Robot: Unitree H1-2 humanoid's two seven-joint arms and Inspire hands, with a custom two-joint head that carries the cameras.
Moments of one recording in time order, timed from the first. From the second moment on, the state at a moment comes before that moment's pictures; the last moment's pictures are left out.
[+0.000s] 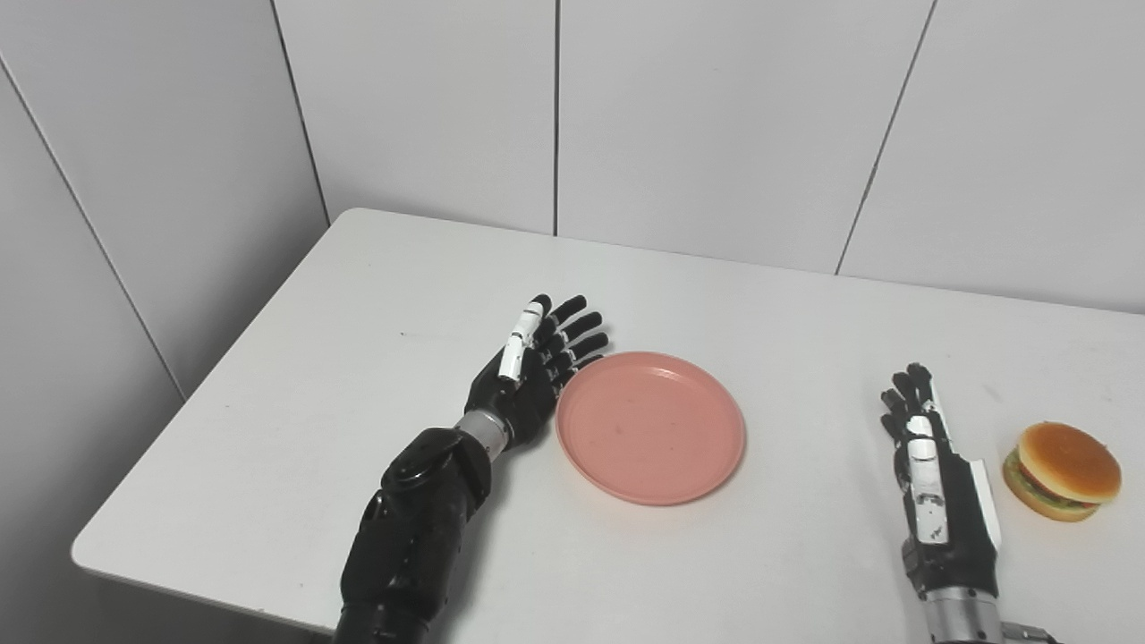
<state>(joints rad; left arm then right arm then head) -0.36 0.01 0.13 0.20 -0.45 0.41 -0.15 -0.16 -0.03 -0.01 0.09 0.03 -0.16 0.06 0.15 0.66</state>
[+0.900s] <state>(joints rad) -0.31 -0.04 0.09 0.13 -0.45 0.43 -0.16 -0.15 -0.03 0.00 0.08 -0.01 -0.11 0.02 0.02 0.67</state>
